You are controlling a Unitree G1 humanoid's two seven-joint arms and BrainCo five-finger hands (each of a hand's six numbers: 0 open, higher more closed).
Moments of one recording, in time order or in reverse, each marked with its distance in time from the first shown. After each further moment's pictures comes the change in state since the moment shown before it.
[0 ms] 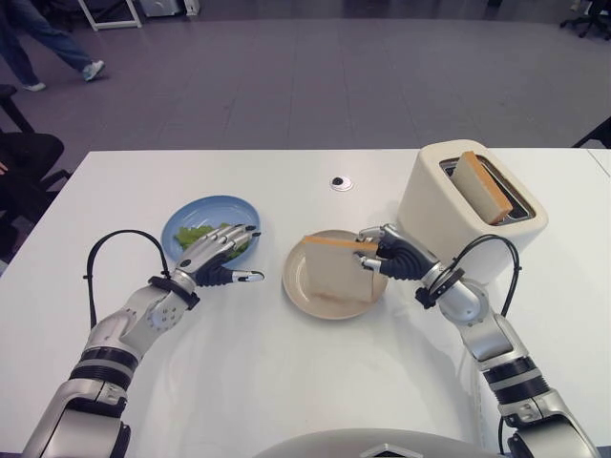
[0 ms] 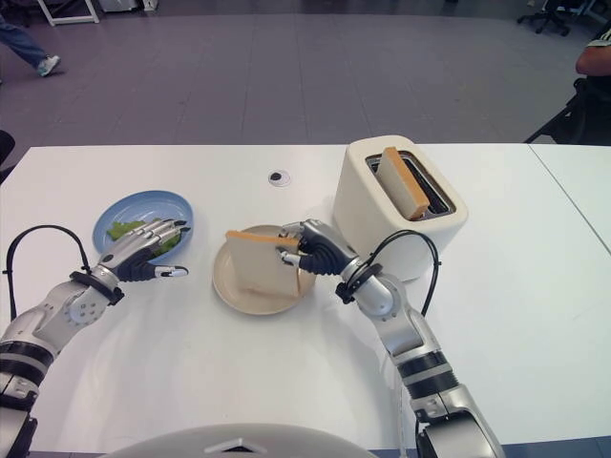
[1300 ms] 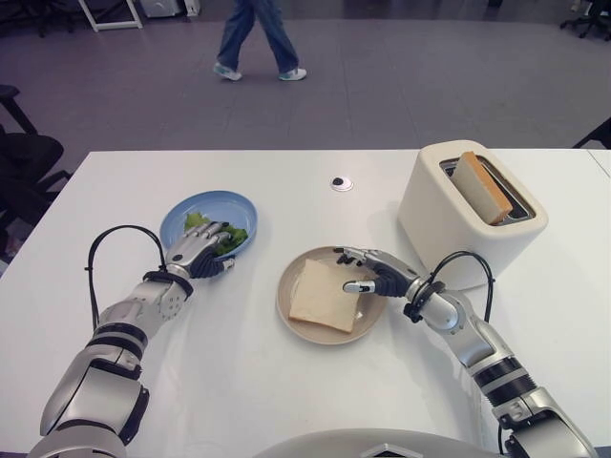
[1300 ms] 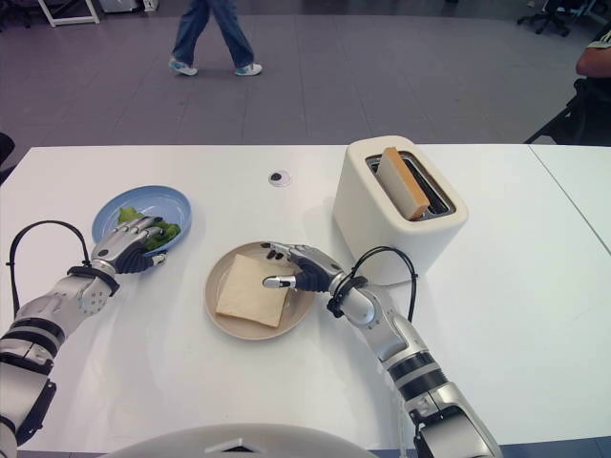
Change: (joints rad) left arm -0.235 -0.040 -0.171 0.427 0.145 0.164 0.211; right arm -0.019 0.004 0.081 0.117 -0.153 0.026 -0.043
